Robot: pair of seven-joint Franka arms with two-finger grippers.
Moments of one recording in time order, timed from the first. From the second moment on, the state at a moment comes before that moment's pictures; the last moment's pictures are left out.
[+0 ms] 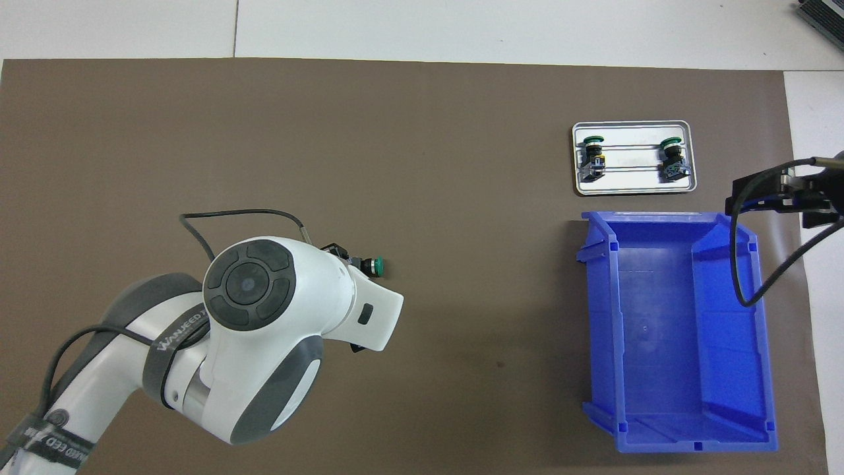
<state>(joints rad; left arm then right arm) -0.58 -0.03 -0.06 -2.04 -0.14 2.09 0.69 0.11 0.01 -0.12 -1.54 0.02 1.53 0.17</state>
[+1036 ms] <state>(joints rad) -0.56 0.21 -0.04 -2.08 -0.14 2.39 0.86 0.11 0.01 -0.12 -1.54 0.02 1.53 0.17</state>
